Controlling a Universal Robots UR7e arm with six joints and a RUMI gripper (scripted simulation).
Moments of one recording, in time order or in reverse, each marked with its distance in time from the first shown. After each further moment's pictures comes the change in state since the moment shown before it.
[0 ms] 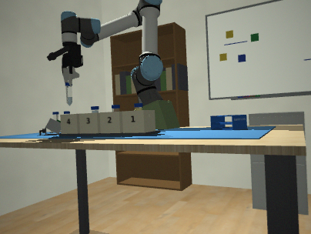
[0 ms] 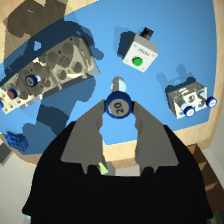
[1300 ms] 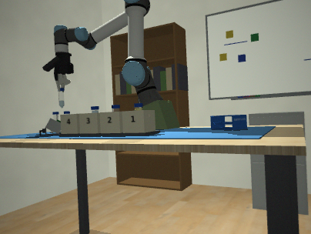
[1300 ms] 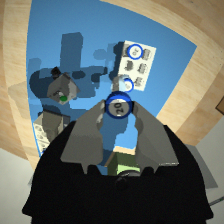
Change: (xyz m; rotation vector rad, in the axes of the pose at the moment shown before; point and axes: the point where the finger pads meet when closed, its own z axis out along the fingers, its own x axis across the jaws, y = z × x) arm 0.226 0.056 0.000 -0.003 0.005 0.930
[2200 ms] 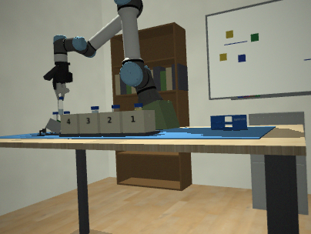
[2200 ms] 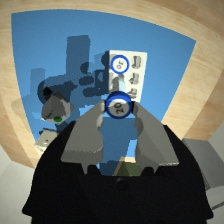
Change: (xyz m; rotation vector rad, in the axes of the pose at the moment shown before) arm 0.028 -0.023 0.047 0.006 0.001 0.140
